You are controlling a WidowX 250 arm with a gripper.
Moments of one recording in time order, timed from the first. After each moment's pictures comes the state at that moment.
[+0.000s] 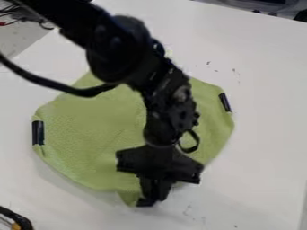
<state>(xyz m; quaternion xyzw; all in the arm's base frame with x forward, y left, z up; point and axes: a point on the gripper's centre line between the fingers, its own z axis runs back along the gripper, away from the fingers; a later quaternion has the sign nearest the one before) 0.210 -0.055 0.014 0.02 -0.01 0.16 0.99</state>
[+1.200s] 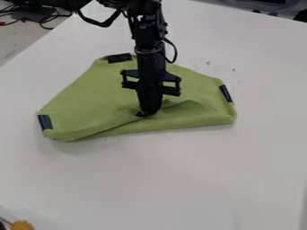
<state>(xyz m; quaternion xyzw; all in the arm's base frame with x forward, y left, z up) 0.345 0.033 0.007 -0.04 0.02 0.04 1.00</state>
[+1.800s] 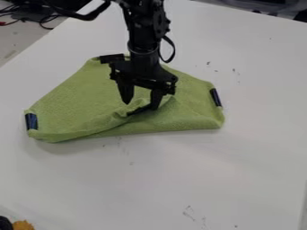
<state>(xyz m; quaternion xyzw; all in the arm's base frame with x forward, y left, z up) 0.322 0.033 0.050 0.06 -0.08 0.08 0.99</state>
